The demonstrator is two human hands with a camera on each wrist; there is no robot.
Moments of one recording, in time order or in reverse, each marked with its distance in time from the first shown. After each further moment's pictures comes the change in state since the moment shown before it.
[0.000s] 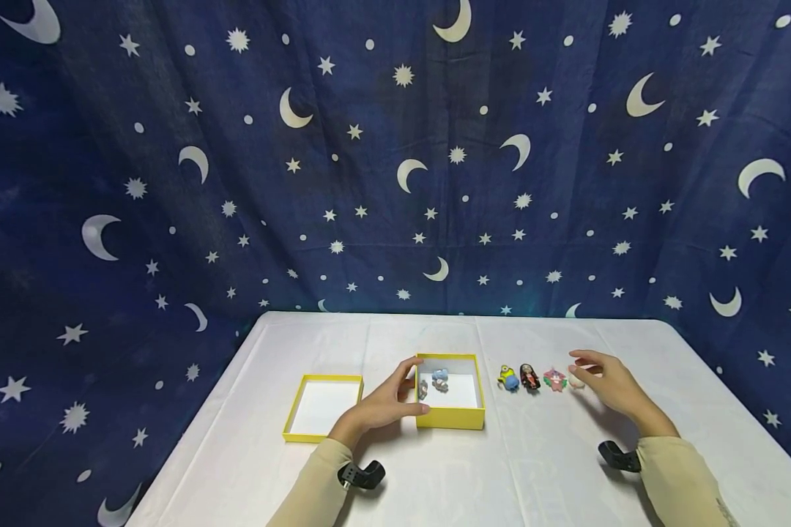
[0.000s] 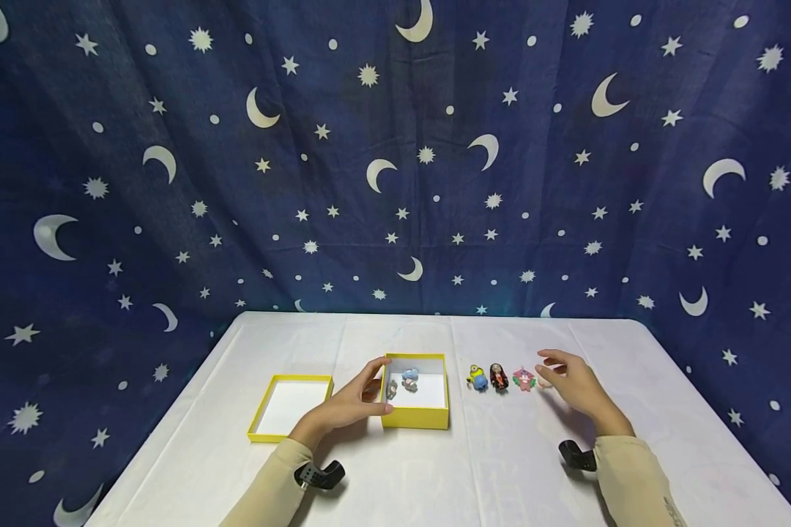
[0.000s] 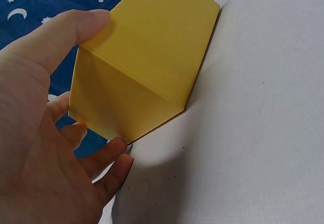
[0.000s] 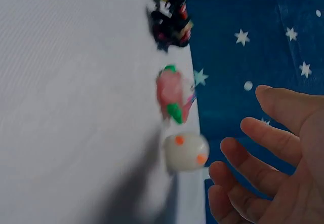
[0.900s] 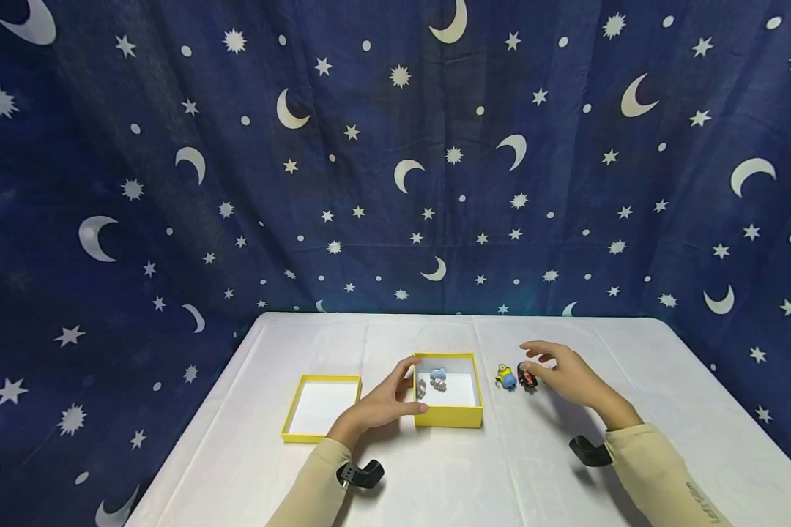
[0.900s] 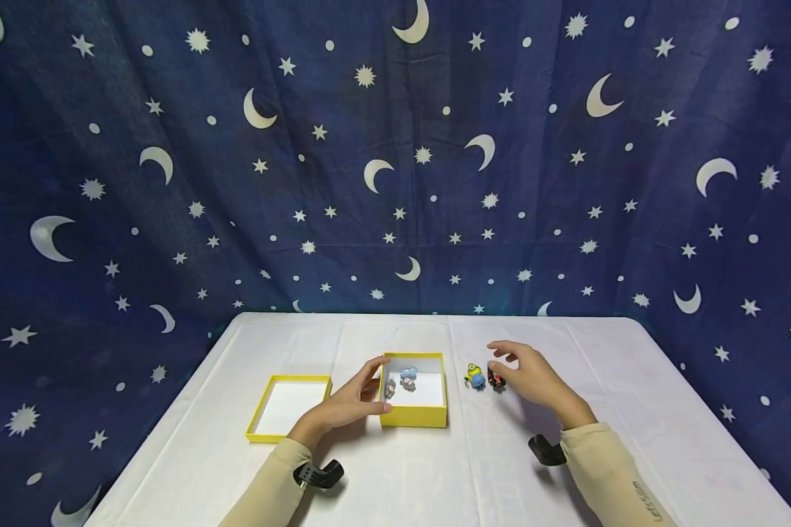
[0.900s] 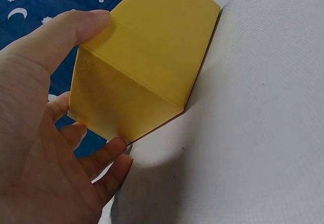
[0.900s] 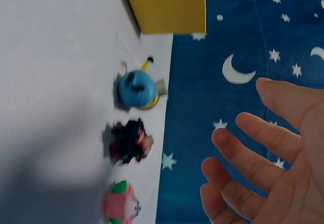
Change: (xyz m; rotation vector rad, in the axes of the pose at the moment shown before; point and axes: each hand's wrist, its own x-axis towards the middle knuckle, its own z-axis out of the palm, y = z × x) left_hand 0.000 -0.002 0.000 -0.015 -0.013 0.026; right_hand 0.015 -0.073 0.018 0.032 -0.106 -0.119
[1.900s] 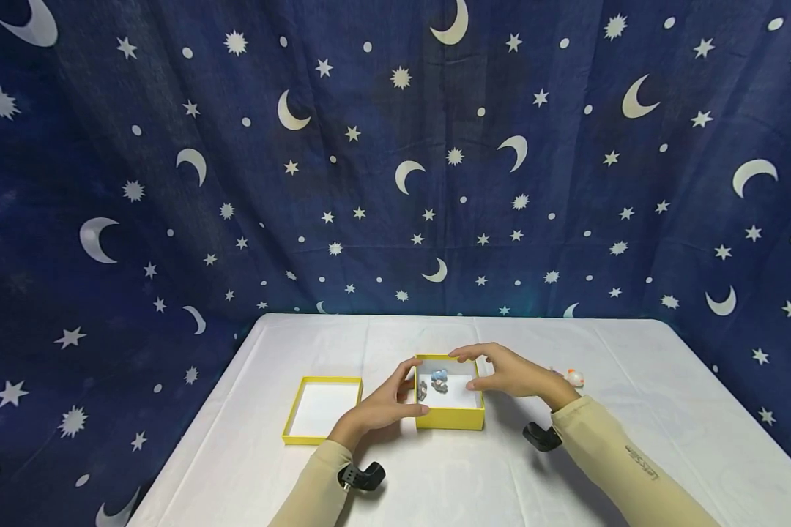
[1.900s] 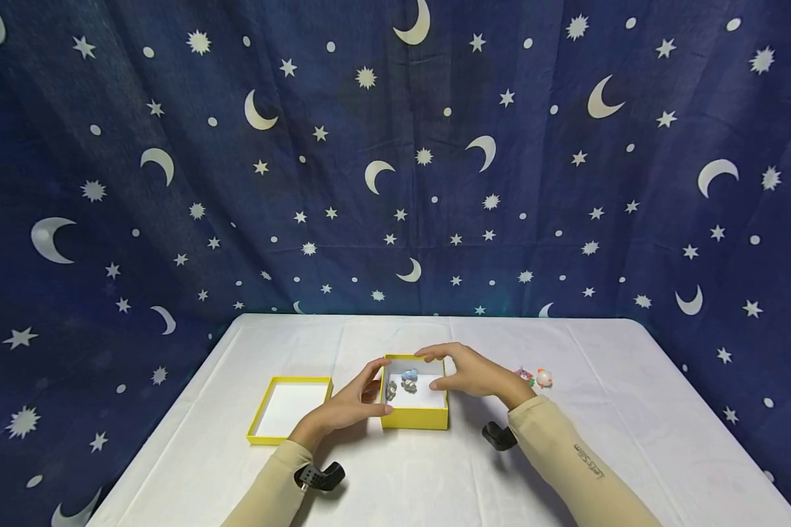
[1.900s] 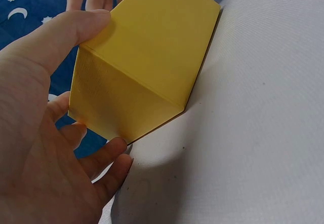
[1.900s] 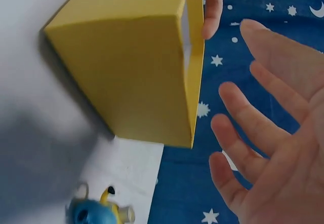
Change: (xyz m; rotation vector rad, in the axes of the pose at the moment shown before) left_hand 0.001 -0.001 0.000 0.004 0.006 -0.005; right_hand 0.043 -0.062 0.039 0.162 -0.364 -0.210
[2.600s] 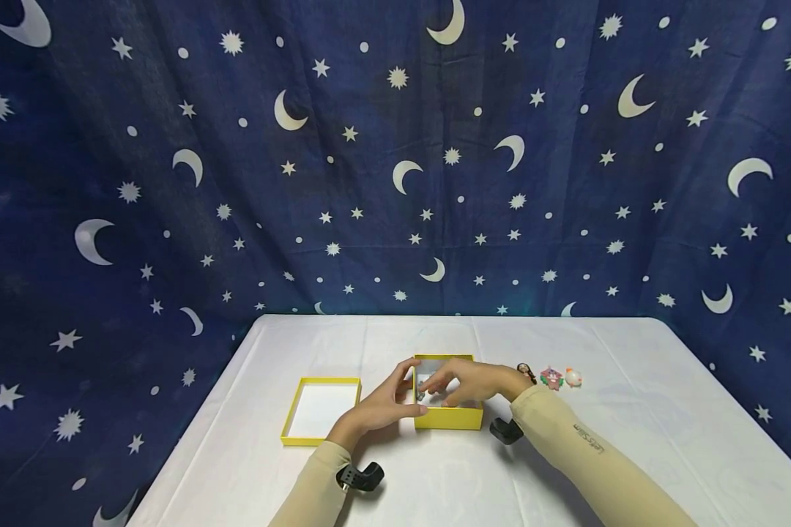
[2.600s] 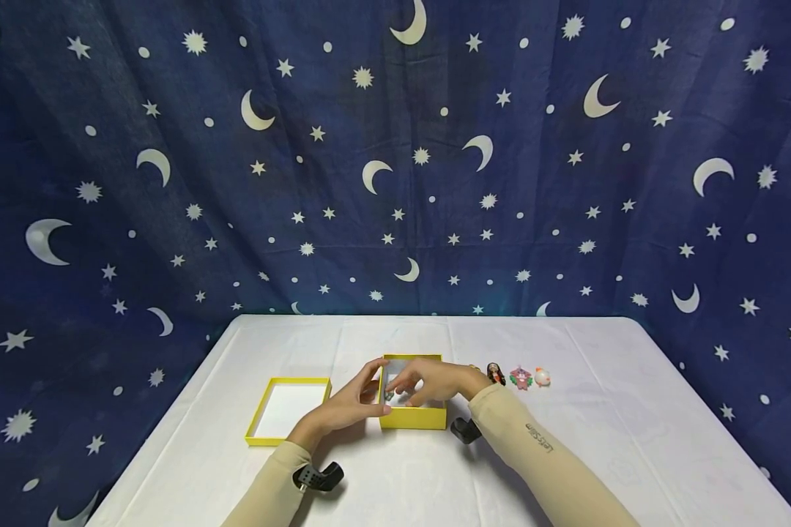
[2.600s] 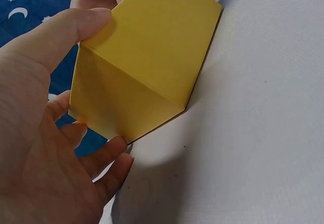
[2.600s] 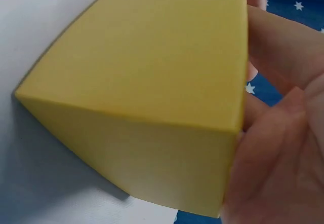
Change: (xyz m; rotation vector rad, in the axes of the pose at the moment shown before) left_hand -0.004 0.002 -0.001 0.030 0.000 0.010; right_hand 0.042 -0.009 0.031 0.044 -0.381 -0.063
